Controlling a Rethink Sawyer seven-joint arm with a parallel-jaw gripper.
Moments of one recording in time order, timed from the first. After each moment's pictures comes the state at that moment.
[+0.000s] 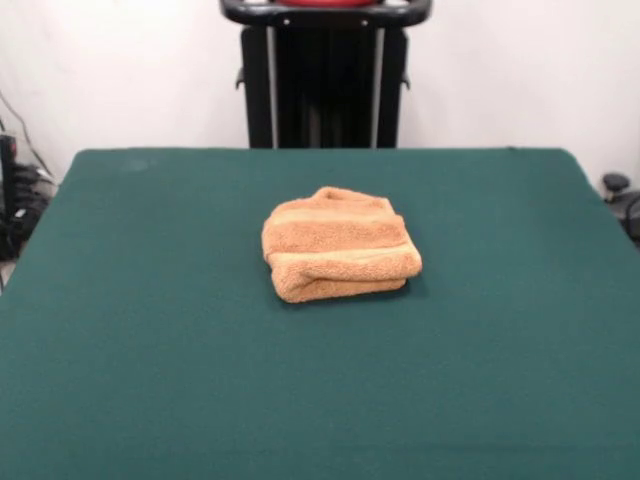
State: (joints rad) arm 0.19 -1.28 -0.04 2.14 -0.22 0.56 1.57
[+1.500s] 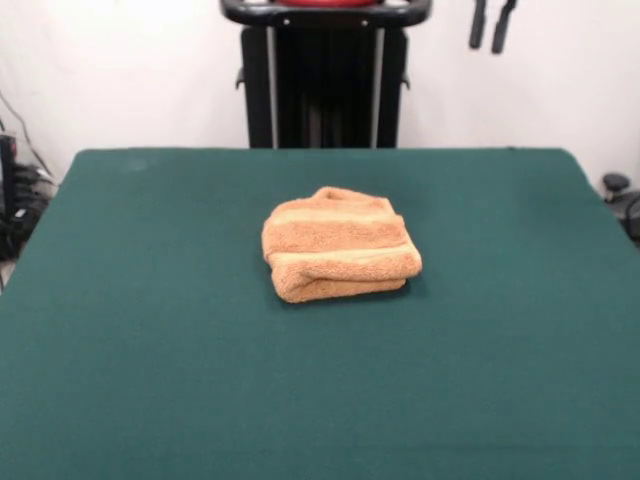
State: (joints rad) arm 0.38 -1.05 -0.23 2.15 -0.48 0.15 1.57
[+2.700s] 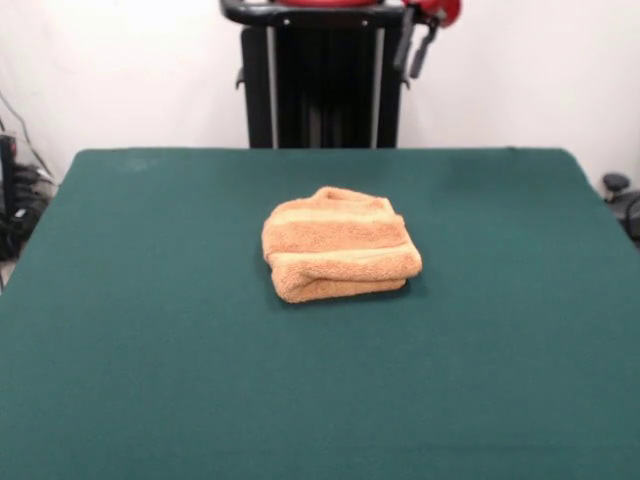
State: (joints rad) arm 0.69 -0.66 -0.64 2.14 -0.47 -0.17 1.57
